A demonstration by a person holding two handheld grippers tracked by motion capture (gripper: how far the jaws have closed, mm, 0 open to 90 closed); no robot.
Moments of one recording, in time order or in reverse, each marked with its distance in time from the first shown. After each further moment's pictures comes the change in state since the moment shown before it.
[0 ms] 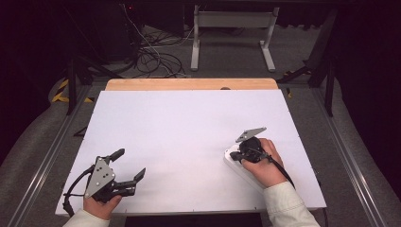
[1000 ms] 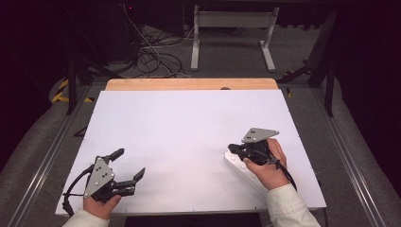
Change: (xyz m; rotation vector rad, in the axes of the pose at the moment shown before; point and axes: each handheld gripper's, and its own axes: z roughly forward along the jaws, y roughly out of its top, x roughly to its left) left arm 0.002 0.001 0.000 -0.007 0.002 0.002; right arm 0.013 0.004 -0.032 -0.280 -0.006 -0.082
